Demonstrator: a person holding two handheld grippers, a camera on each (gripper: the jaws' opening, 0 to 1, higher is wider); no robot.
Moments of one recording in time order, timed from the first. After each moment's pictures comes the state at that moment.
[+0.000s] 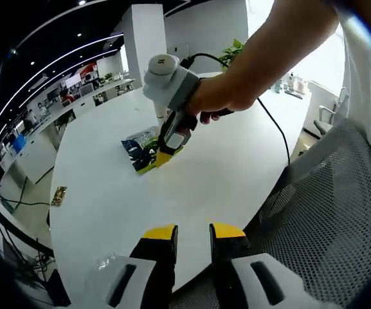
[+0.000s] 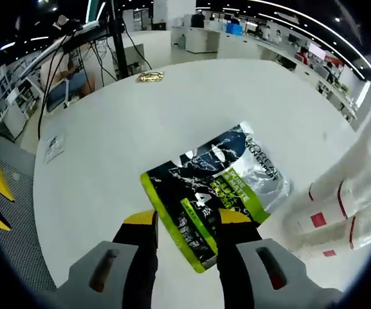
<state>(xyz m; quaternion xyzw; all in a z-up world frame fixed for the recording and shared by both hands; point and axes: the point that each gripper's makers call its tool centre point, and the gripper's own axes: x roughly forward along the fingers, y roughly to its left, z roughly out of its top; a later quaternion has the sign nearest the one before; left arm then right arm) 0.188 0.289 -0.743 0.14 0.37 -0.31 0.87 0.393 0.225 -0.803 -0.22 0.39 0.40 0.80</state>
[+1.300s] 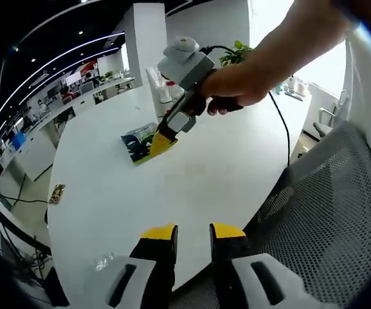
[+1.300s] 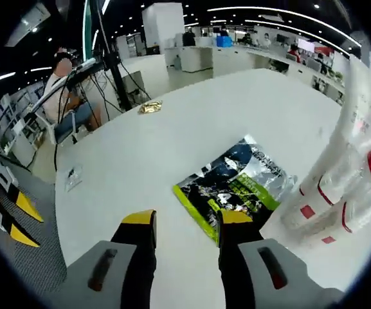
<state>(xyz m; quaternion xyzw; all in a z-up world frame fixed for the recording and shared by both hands) 0.189 0.288 -0.743 0.13 0.37 -0.31 0.87 0.355 0.236 -0.745 -0.06 0.34 0.42 0.84</state>
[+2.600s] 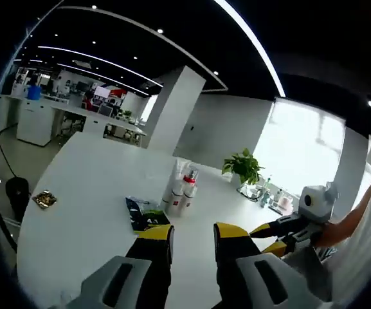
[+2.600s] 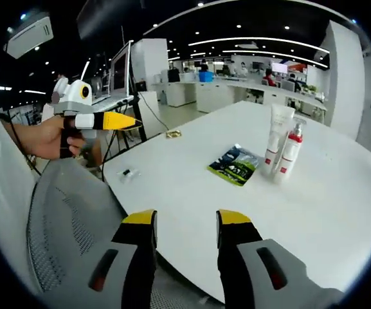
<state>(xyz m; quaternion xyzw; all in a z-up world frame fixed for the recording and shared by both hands) 0.246 0.323 -0.637 -0.15 0.21 -0.32 0.91 0.202 0.167 -0.667 -0.08 0.26 0.37 0.89</state>
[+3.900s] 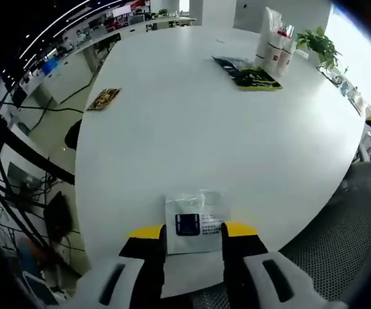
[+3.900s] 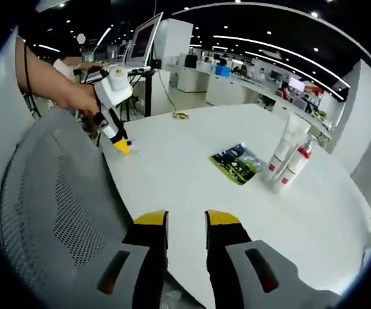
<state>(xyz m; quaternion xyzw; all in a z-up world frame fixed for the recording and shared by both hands) 0.220 0.430 -0.807 0.08 0.55 -0.14 0.82 0.199 0.171 -0.690 -0.21 0.25 0.38 0.87</state>
